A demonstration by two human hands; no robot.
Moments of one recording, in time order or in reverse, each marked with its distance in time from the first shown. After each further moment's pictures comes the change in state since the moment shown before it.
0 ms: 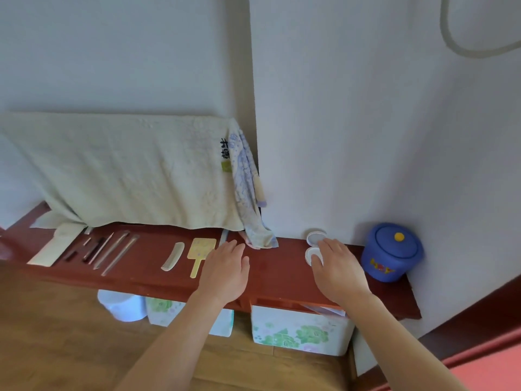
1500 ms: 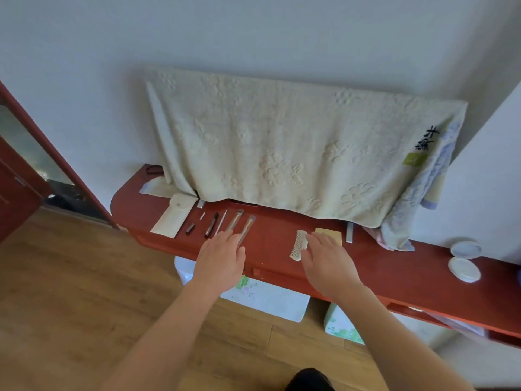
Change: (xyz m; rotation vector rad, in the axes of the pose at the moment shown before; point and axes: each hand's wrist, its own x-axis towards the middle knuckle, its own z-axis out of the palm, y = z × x) left_hand -0.056 -0.425 -0.070 -0.046 -0.041 -0.156; right_hand 0.051 -0.409 0.169 -0.009 -0.207 -0.145
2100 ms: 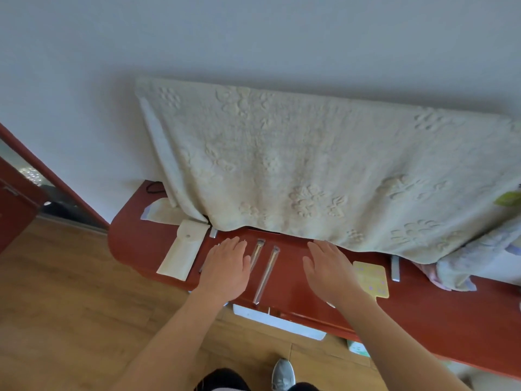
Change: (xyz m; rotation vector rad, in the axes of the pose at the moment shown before) left_hand 0.147 -0.092 0.007 0.027 -0.152 0.011; right_hand 0.163 -0.037 0.060 -0.017 -0.138 0.090
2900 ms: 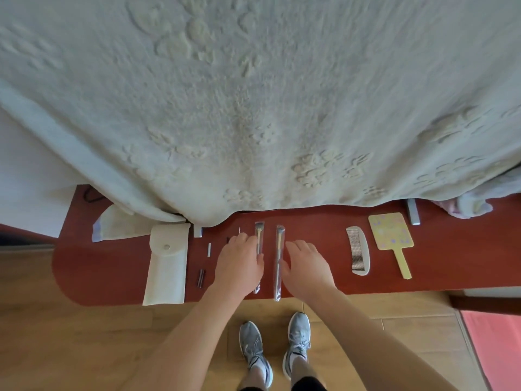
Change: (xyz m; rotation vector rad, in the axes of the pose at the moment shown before) left_hand 0.087 -0.038 0.065 -0.014 -0.149 0.244; right_hand 0.048 -0.060 0.118 0.187 -0.047 0.246
